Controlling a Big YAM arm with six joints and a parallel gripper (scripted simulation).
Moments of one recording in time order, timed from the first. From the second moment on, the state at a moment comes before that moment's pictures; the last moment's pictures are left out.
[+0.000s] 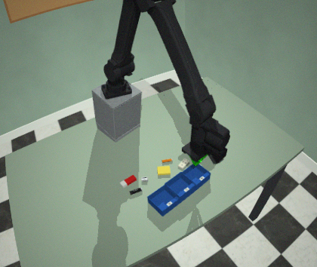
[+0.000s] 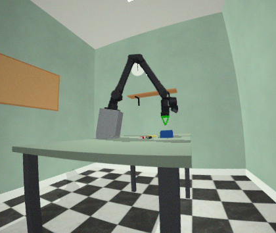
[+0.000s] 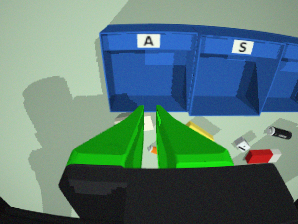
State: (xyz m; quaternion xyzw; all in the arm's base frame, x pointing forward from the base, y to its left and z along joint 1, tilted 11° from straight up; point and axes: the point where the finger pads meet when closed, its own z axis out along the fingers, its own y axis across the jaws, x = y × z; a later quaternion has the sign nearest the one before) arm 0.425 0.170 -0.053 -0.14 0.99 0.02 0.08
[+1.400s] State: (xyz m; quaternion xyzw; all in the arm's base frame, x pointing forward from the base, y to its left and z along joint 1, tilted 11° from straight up) arm 0.368 0.116 -0.020 -0.33 0.94 0.00 0.08
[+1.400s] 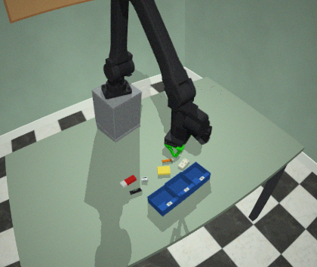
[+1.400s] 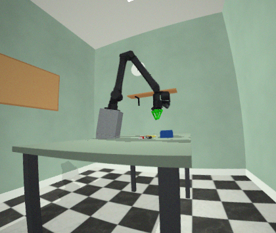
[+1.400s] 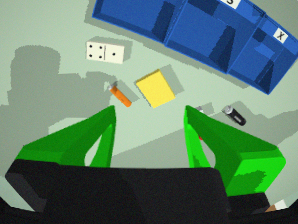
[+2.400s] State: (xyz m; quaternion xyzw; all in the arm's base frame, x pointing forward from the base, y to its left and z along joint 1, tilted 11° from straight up) arm 0.346 0.080 -0.090 -0.56 0.82 -0.02 0.09
